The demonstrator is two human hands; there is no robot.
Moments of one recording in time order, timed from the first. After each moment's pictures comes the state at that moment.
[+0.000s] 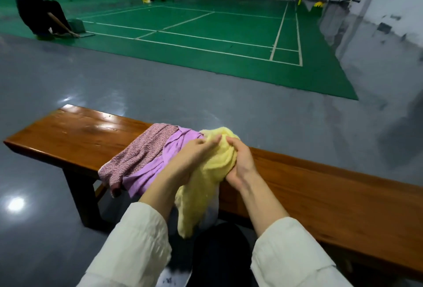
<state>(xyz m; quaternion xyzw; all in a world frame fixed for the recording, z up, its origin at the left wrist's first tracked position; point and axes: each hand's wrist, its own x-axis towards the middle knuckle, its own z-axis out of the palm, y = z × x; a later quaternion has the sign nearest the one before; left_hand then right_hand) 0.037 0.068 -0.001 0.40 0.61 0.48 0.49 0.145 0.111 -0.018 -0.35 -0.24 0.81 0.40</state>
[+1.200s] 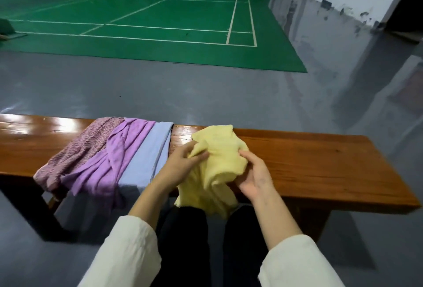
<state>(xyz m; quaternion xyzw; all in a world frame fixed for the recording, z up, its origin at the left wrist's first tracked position) 0.148 0.055 -0.052 0.56 0.58 0.41 0.43 0.328 0.067 -0.049 -0.39 -0.10 0.76 0.50</state>
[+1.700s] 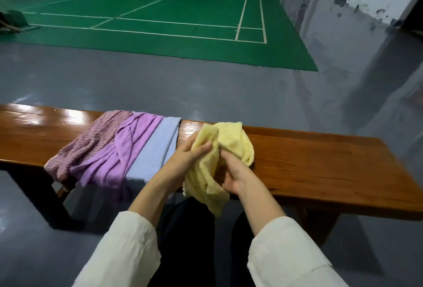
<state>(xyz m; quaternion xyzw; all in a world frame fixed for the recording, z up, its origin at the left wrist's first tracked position) 0.146 0.037 -0.031 0.44 0.47 0.49 0.59 0.273 0.070 -0.052 -0.51 -0.22 0.78 0.28</state>
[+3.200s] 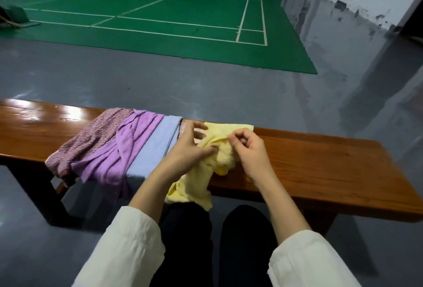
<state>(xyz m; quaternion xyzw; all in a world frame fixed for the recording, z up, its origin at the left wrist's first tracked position) 0.147 0.043 -0.019 0.53 0.58 0.44 0.43 0.306 0.065 -0.021 -0.45 -0.60 0.48 0.46</state>
